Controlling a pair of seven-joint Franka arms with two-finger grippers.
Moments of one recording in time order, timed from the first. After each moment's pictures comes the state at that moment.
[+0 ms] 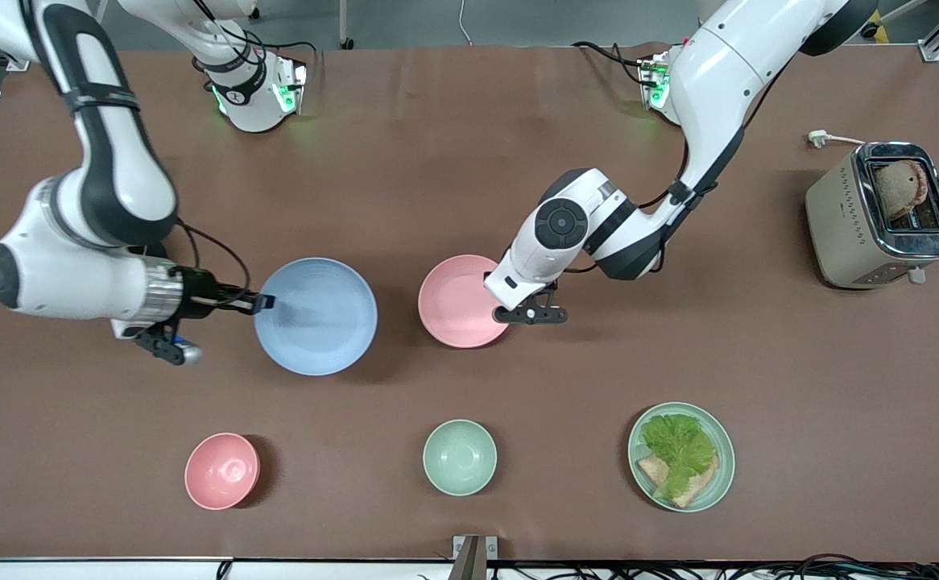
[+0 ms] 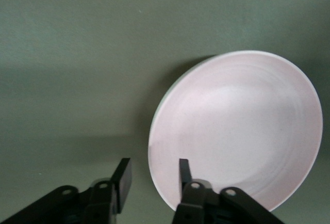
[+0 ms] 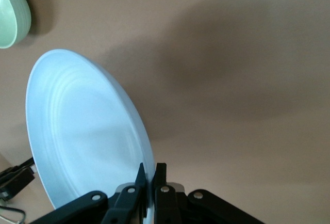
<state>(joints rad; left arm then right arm) -0.20 0.67 -0.55 -1.68 0.25 2.28 -0.80 0.00 0.34 0.18 -1.78 0.45 1.94 0.33</state>
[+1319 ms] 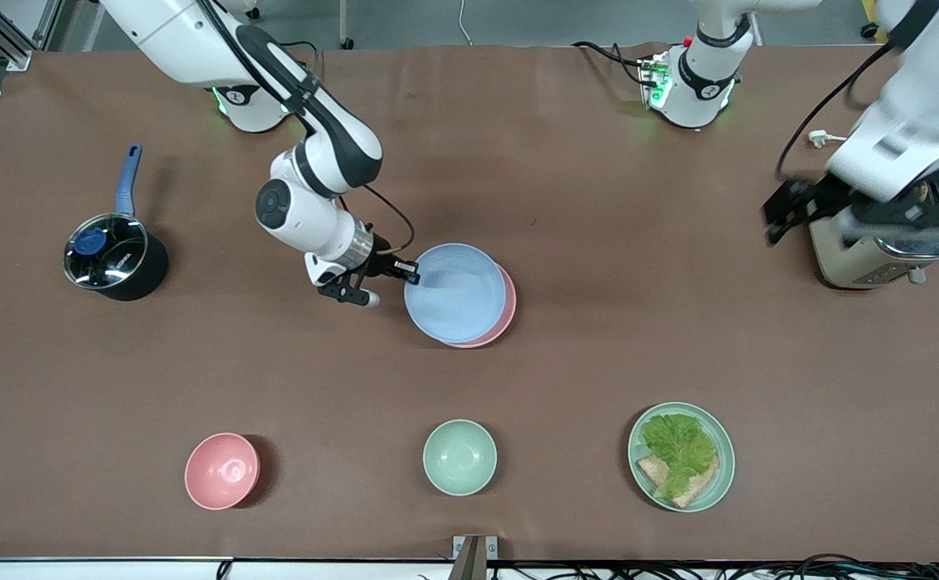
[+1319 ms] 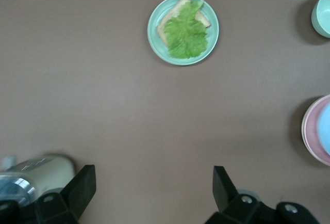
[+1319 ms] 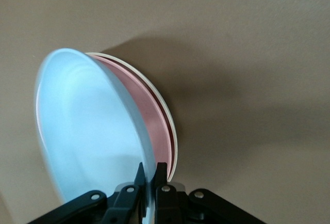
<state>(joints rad) -0.11 -0.10 -0.07 -1.70 0.04 1.74 -0.09 0.13 0.46 0.50 -2.11 0.45 2.72 0.52</state>
